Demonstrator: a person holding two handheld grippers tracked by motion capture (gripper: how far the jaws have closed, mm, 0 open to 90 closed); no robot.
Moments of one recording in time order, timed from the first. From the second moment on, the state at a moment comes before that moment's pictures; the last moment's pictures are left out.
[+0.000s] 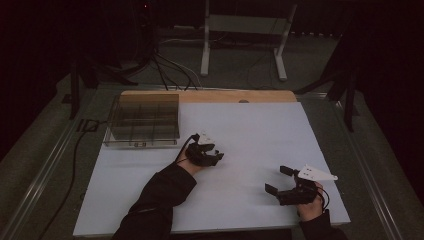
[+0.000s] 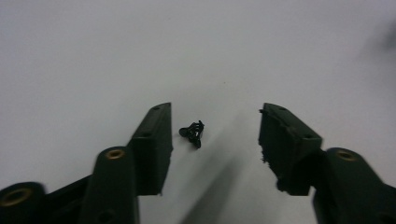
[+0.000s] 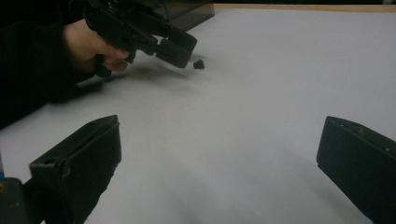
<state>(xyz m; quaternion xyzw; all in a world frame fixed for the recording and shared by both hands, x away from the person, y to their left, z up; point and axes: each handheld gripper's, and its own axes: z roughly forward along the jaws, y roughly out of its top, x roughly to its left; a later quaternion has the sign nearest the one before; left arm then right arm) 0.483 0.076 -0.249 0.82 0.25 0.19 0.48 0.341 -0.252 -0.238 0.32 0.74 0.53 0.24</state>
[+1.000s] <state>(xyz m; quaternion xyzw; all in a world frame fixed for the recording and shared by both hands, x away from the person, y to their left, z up) 0.499 0.065 -0.254 0.83 0.24 0.20 0.45 0.341 -0.252 -0.238 0.32 0.75 0.53 0.23</state>
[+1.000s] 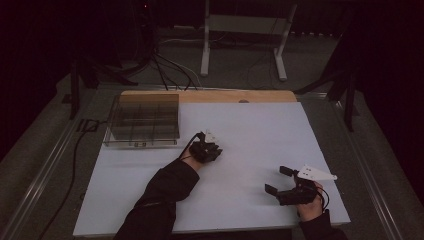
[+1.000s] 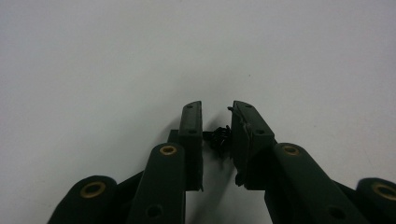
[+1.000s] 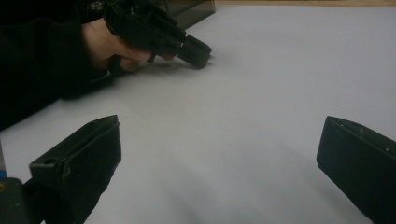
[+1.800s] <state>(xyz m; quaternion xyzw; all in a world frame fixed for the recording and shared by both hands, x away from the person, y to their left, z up) 0.487 0.066 -0.242 0.84 0.24 0.19 0.45 0.341 -0.252 -0.238 0.33 0.75 0.53 0.23</state>
